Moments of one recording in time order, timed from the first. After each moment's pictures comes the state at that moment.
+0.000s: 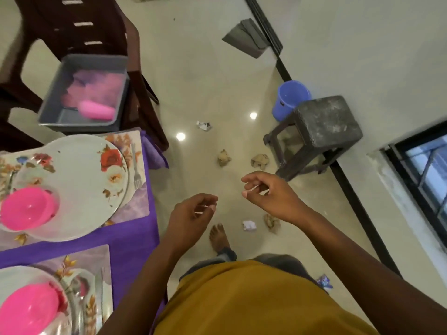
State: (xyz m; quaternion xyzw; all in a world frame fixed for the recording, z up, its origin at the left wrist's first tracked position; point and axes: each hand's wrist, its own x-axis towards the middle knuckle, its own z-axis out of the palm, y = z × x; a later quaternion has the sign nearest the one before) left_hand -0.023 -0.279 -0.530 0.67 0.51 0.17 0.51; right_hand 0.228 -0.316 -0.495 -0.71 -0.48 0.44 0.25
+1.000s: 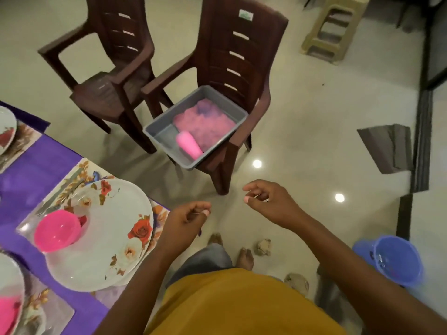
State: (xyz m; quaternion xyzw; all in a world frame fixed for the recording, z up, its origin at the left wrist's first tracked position) left_hand -0.014 0.031 -0.512 0.37 0.74 0.38 0.42; right_hand 0.206 0.181 -0.493 -0.47 -0.70 0.52 0.08
